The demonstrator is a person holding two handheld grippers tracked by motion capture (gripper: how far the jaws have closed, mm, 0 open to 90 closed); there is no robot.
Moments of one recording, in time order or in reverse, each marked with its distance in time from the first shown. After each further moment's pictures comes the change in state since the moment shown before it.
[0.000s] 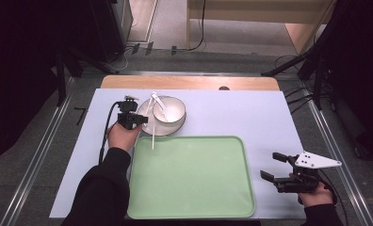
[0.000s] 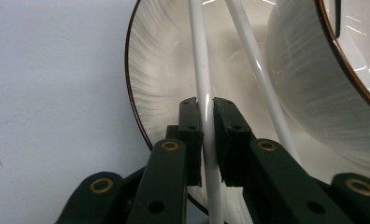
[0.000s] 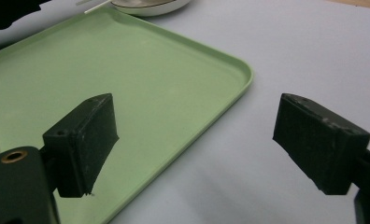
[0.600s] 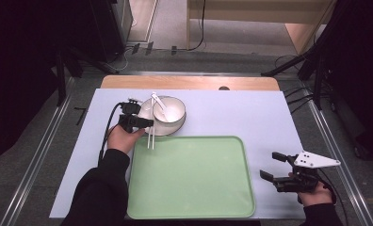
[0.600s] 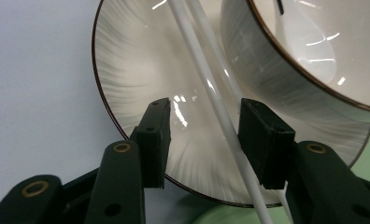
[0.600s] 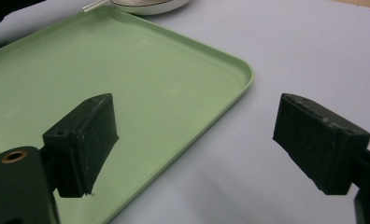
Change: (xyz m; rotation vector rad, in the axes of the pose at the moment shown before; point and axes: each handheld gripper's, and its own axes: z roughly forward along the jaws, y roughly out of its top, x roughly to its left) left arm -0.016 -0.007 -0.011 0.007 0.002 0.099; right arm 0.000 0.001 0.001 0.006 0.000 -0.001
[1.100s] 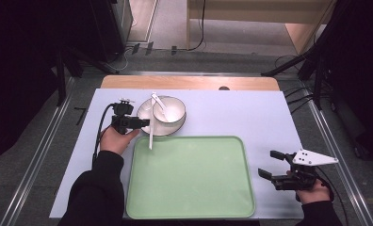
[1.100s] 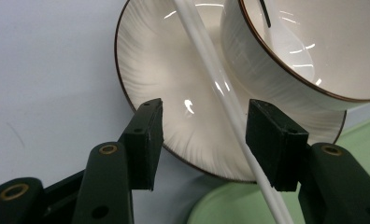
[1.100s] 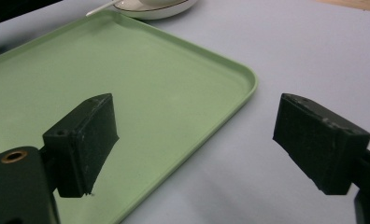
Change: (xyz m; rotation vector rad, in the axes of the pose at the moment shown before) left arm 0.010 -0.007 -0.019 -0.069 -0.043 -0.018; right arm -0.001 0.004 0.005 -0.010 0.014 -0.004
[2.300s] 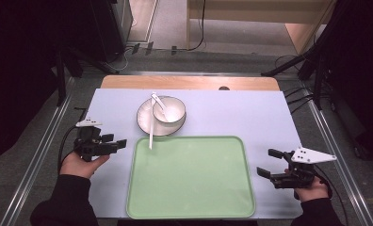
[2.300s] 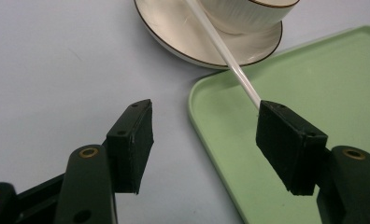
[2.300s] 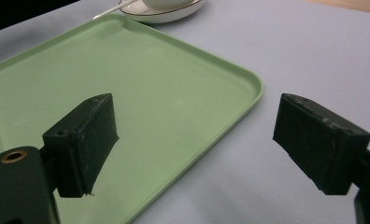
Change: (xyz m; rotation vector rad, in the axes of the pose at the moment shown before) left arm 0.020 -0.066 -0.099 -0.061 -0.090 0.088; right arm -0.002 0.004 0.005 -0.005 0.028 -0.001
